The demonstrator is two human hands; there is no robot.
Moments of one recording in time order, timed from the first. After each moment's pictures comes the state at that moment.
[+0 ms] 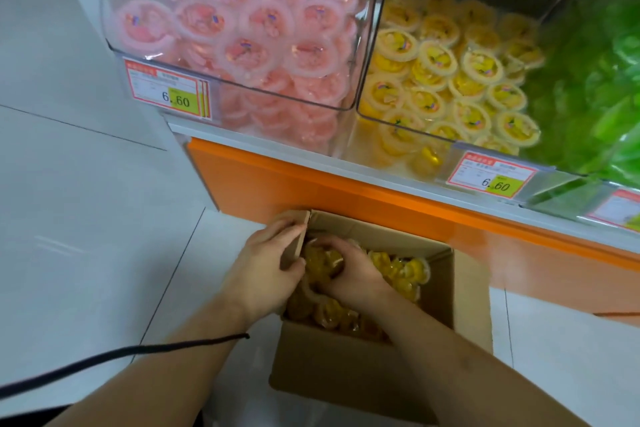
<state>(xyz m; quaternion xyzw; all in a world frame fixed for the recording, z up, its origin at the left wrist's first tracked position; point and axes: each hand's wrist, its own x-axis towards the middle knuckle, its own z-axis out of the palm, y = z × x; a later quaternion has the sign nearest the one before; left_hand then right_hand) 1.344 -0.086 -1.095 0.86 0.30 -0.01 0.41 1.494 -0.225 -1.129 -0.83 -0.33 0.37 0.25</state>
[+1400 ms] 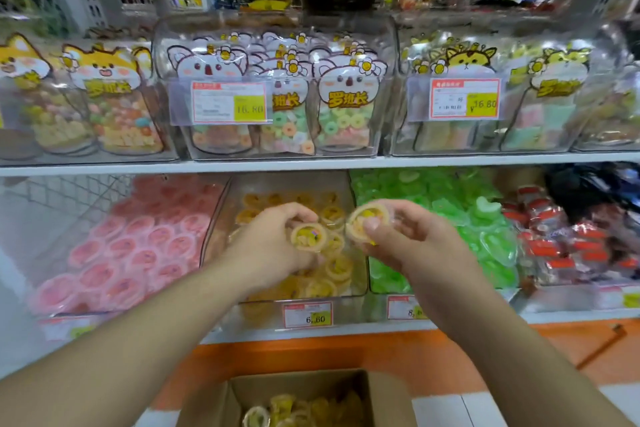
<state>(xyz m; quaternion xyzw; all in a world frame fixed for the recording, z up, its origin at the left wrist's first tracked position) 1.545 -0.137 -0.804 0.89 0.17 0.10 0.42 1.618 -0.346 -0.798 -0.64 -0.20 0.17 0.72</state>
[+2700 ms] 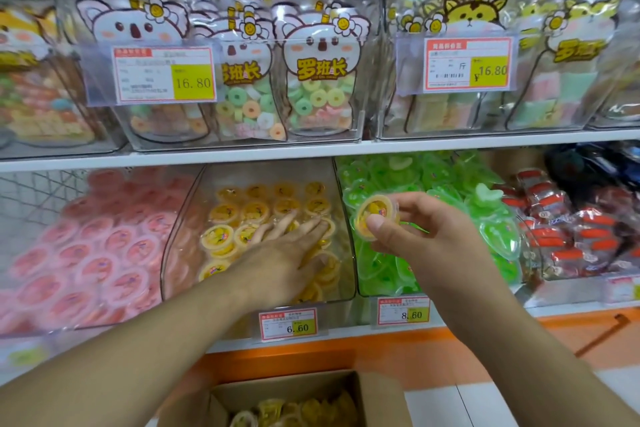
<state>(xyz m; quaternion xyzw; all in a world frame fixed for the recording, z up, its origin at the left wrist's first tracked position) 1.597 -0.129 -0.878 0.99 0.04 -0.03 0.13 1.644 -0.360 -0.809 -0.71 -0.19 0.10 0.67</state>
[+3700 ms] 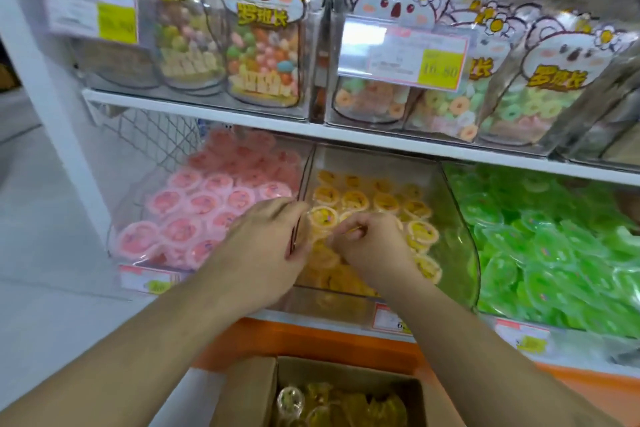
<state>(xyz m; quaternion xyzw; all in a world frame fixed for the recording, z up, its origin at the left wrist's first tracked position) 1.458 -0.036 -0.846 0.95 0.19 0.14 0.18 1.605 -0.160 -0.872 -0.86 -0.25 0.14 0.43</state>
